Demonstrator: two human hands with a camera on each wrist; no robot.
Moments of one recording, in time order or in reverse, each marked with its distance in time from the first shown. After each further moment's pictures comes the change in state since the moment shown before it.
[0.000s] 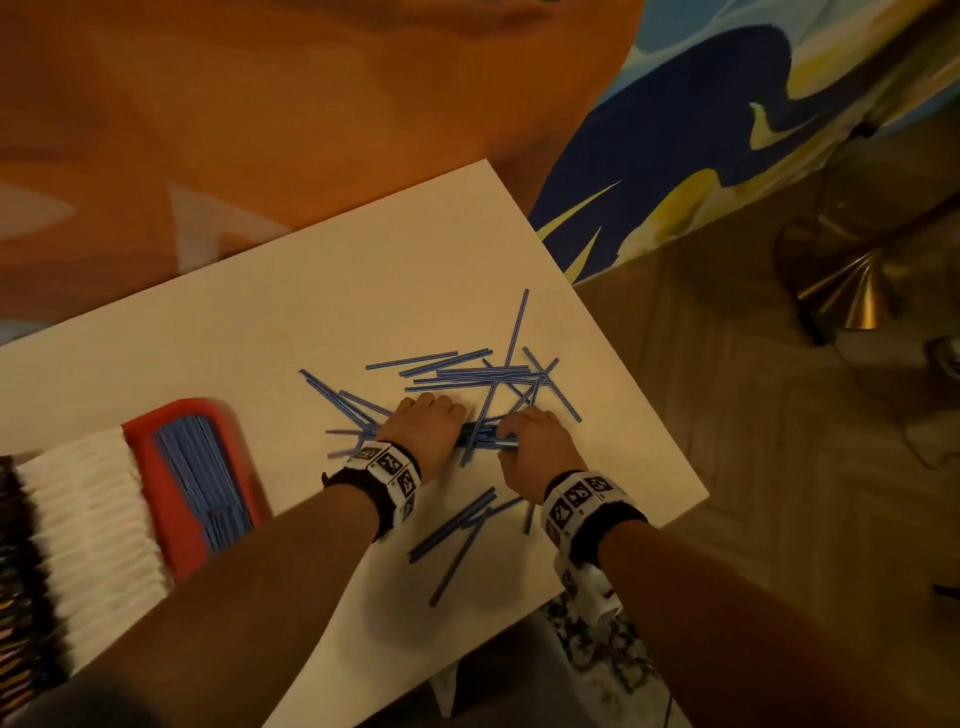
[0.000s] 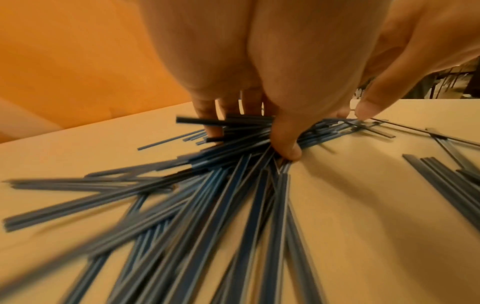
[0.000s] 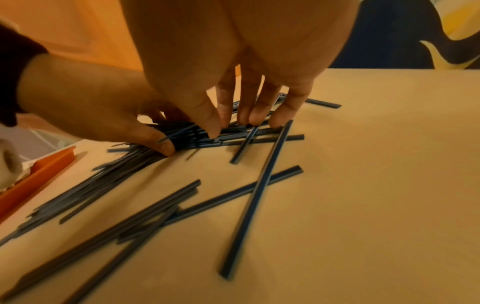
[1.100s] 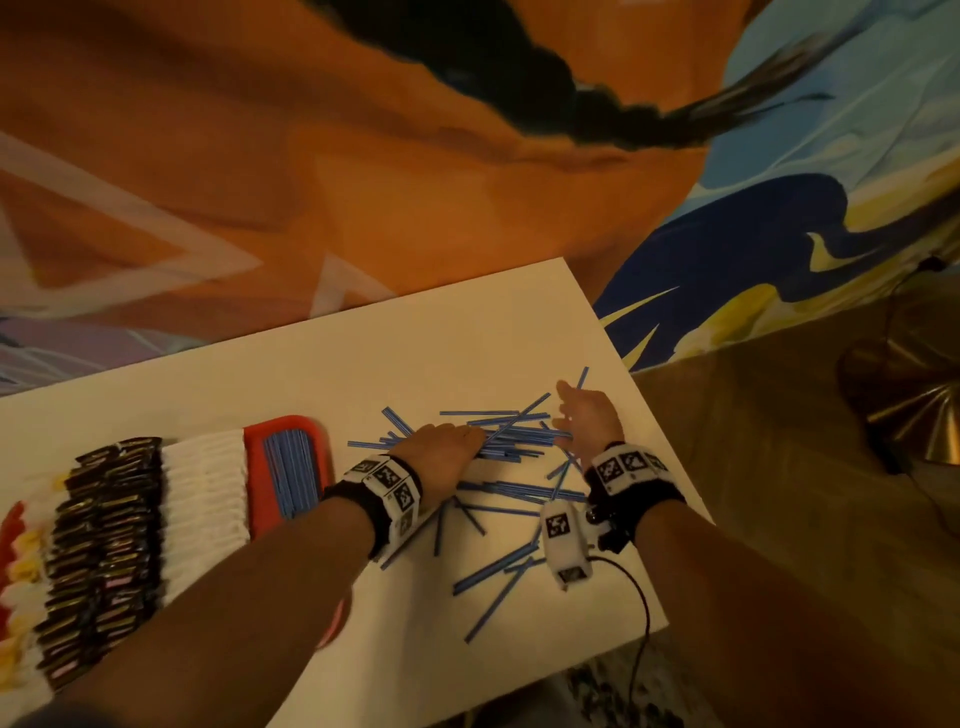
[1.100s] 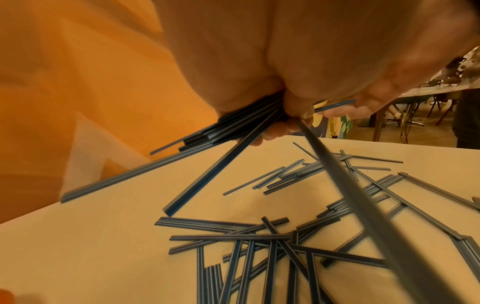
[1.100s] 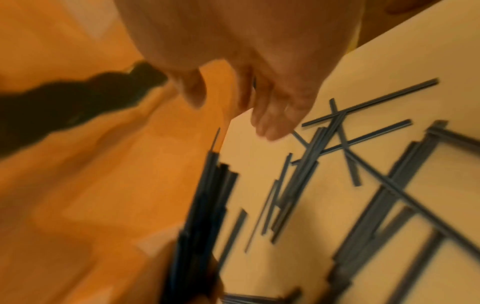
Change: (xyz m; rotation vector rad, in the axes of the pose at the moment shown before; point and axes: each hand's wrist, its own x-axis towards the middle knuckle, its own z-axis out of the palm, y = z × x) left_hand -0.079 -0.035 -0.047 -0.205 0.053 -0.055; right_hand 0.031 -0.067 -0.079 1.033 0.106 0.361
